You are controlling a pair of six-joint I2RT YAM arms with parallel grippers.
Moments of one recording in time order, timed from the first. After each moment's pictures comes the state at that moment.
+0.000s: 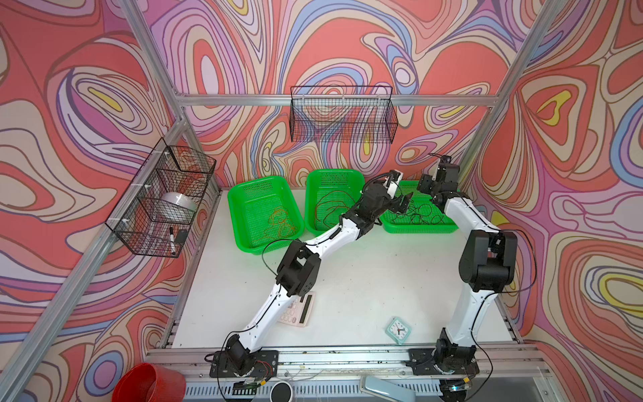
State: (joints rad) left arm -0.79 2.45 2.22 0.19 -0.01 -0.07; right arm -0.09 1.98 1.62 -0.13 0.08 0.13
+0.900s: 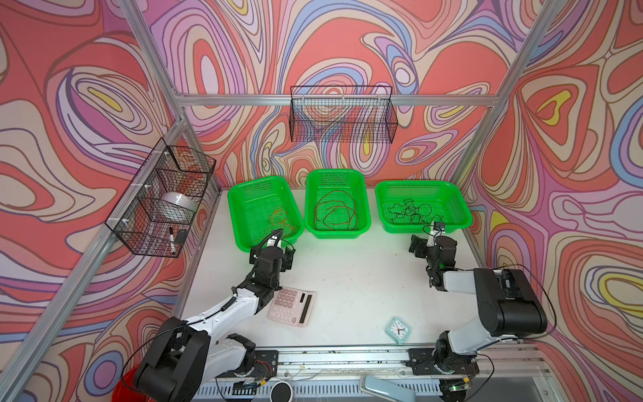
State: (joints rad) left arm -0.38 1.18 0.43 0.29 -0.50 0.02; right arm -0.05 1.63 0.44 0.85 0.05 0.07
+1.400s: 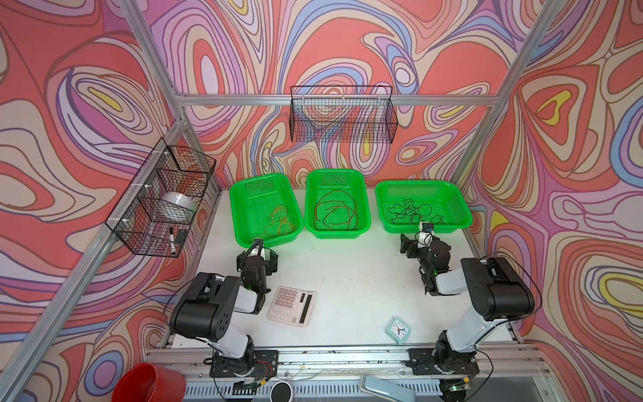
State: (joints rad) left arm -0.14 1.58 0.23 0.97 -0.32 0.07; right arm 0.00 1.70 0.42 1.03 -0.04 -0.01
